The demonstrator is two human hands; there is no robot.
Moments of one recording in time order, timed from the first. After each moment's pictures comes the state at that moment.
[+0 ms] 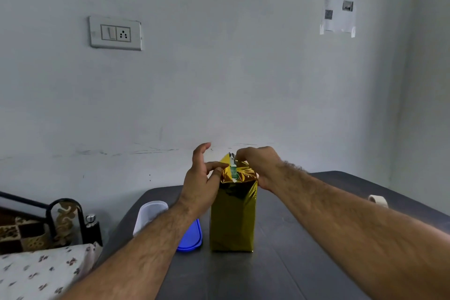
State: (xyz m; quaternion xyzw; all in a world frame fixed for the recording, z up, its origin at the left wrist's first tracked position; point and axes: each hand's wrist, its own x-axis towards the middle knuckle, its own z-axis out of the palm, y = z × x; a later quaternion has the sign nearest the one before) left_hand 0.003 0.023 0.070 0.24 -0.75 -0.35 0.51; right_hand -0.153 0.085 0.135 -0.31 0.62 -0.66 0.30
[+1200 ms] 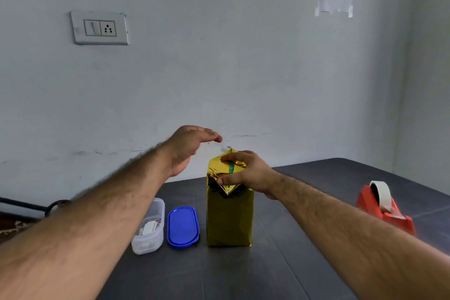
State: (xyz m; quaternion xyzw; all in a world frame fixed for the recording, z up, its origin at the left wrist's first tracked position) left_hand 0.003 0.006 0.161 0.28 -0.76 -0.48 0.35; right_hand -0.185 0.087 0.087 -0.58 0.62 -0.47 0.24
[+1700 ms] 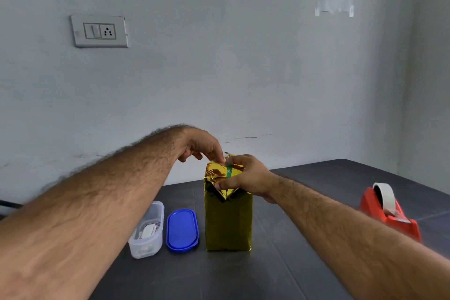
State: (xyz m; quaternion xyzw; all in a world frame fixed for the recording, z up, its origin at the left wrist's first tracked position) left_hand -0.034 -0.001 0.191 0.46 -0.83 -0.31 0.02; right_hand -0.186 0.083 0.083 -0.56 0.64 -0.46 0.26
